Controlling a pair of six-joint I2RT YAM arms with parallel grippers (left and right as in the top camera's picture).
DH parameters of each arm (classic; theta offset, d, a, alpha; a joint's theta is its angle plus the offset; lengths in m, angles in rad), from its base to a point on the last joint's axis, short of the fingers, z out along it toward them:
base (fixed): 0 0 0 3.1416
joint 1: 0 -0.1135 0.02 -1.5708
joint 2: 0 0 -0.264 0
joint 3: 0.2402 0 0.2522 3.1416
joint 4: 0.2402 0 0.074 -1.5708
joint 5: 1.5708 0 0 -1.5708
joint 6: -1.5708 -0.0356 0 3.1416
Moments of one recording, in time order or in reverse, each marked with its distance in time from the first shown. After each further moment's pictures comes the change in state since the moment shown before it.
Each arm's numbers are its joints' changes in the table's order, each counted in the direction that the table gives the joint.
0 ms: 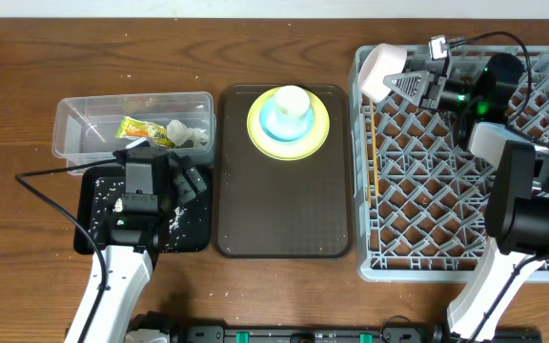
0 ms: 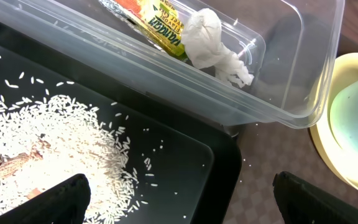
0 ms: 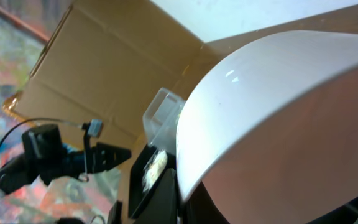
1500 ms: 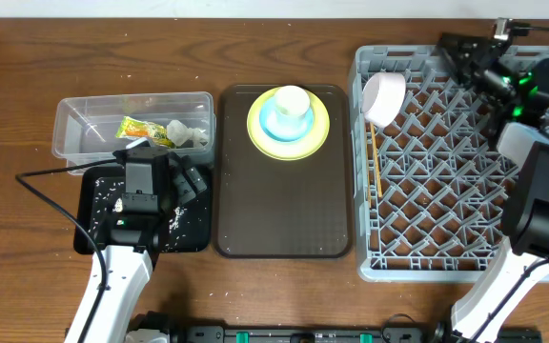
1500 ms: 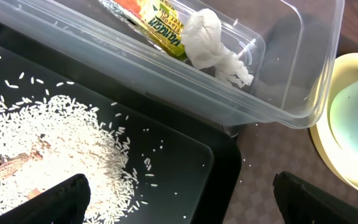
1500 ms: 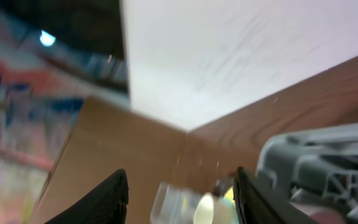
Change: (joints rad) left arm 0.000 0.000 0.000 0.000 0.000 0.000; right arm 0.121 -0.003 0.045 -0.219 0.347 -0.510
